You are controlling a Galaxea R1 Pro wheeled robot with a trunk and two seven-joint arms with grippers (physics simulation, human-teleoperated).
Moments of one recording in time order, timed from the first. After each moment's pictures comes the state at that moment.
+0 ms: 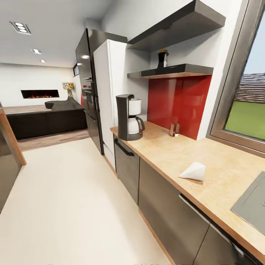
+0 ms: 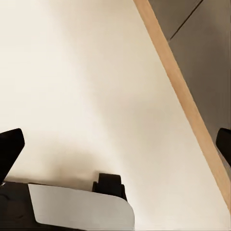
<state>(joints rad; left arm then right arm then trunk) 0.02 -0.04 0.03 -0.27 0.00 -0.11 0.01 -0.17 -0.03 0.11 -0.15 0.01 -0.19 -0.01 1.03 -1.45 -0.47</state>
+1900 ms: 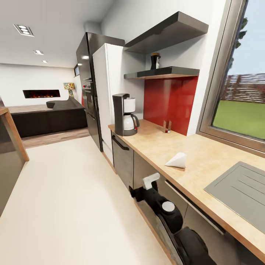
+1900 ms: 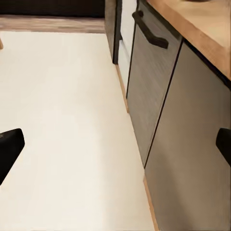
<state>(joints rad) 0.02 -0.04 0.03 -0.27 0.00 -0.11 0.00 -0.34 0.07 0.43 -1.54 0.00 0.56 0.00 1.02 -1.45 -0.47</state>
